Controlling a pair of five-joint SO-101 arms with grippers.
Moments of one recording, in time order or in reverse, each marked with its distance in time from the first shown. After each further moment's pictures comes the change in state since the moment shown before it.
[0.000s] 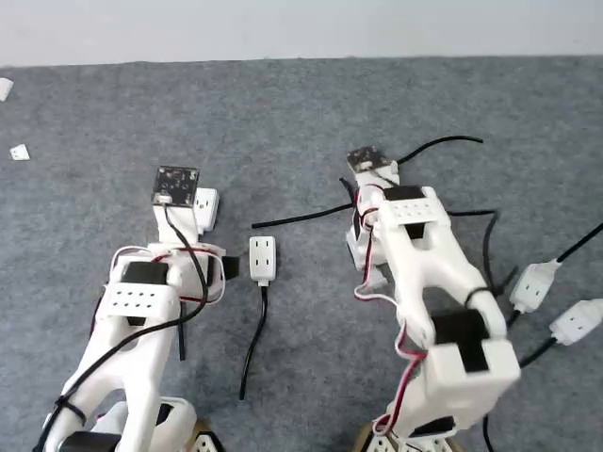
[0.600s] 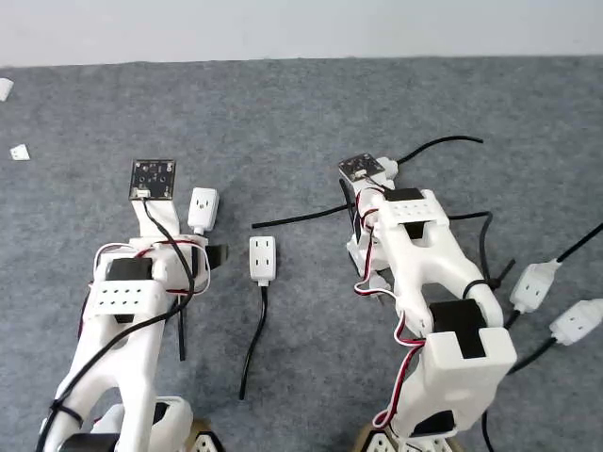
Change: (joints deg) left arm -5.0 -0.1 -2.0 0.0 0.0; right arm 0.9 6.9 -1.1 -0.6 7.5
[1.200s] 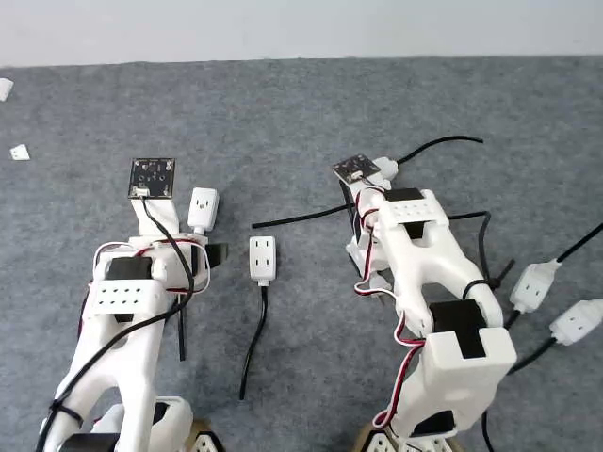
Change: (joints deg) left arm 0.0 0.0 -0.5 0.2 0.0; right arm 0.0 0.0 0.0 0.1 3.8
